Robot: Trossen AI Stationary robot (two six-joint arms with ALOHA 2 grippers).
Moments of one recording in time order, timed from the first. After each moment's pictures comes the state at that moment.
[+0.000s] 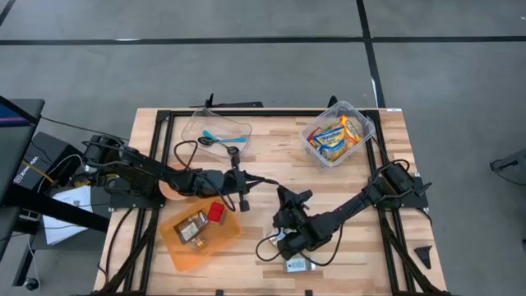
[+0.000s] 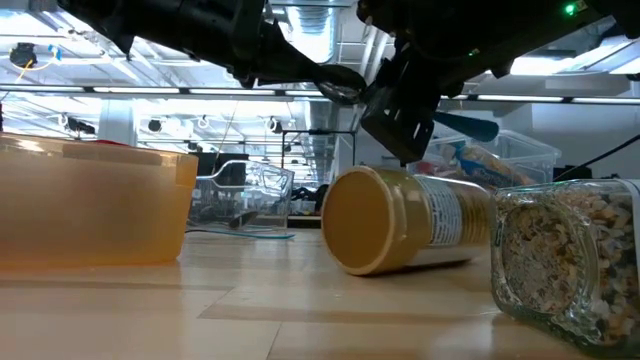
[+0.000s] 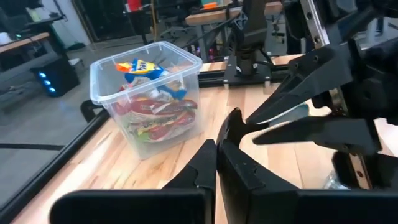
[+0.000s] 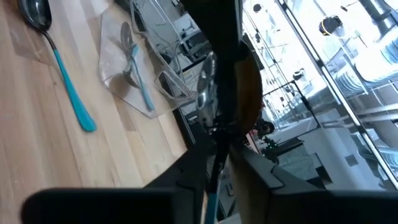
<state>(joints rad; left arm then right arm) -0.18 1.49 0.67 0.62 -0.46 0.10 0.52 2.01 1.24 -0.36 1.52 0.12</state>
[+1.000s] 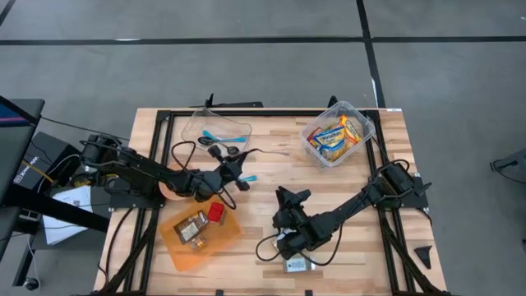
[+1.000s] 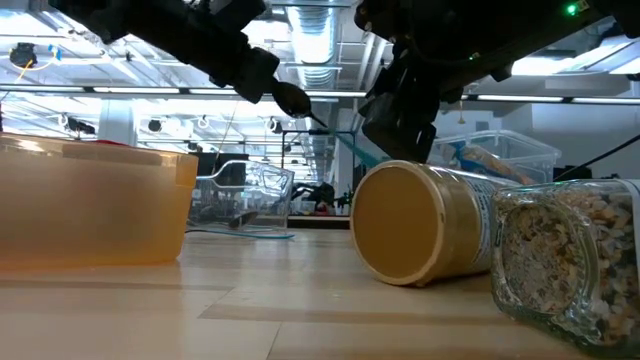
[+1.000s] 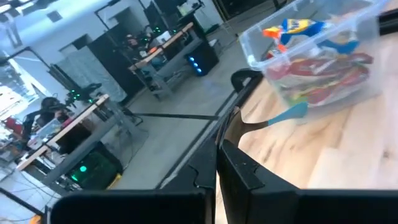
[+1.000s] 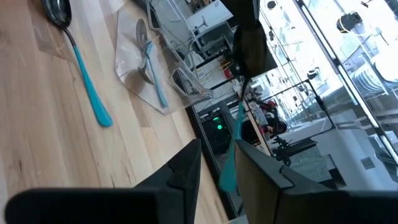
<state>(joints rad) -0.20 1.47 0.65 0.62 -1.07 0.37 0.52 2.01 1.24 -0.37 1.46 0.12</state>
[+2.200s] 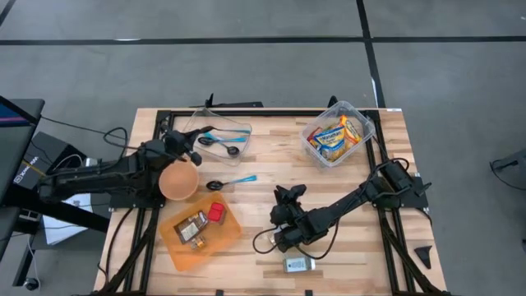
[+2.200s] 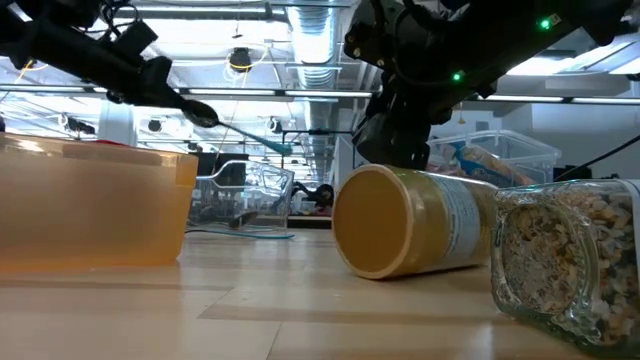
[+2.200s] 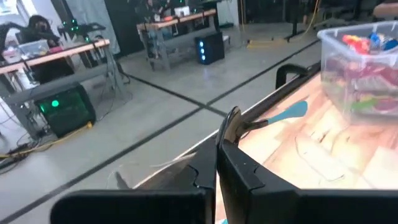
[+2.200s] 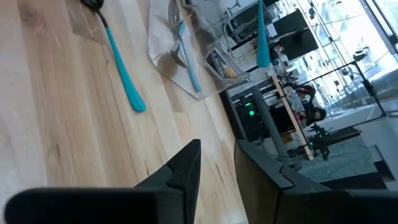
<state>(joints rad) 0.29 0.48 0.26 0.06 -0.63 0.07 0.47 2.01 1.23 -0.39 1.28 0.18</state>
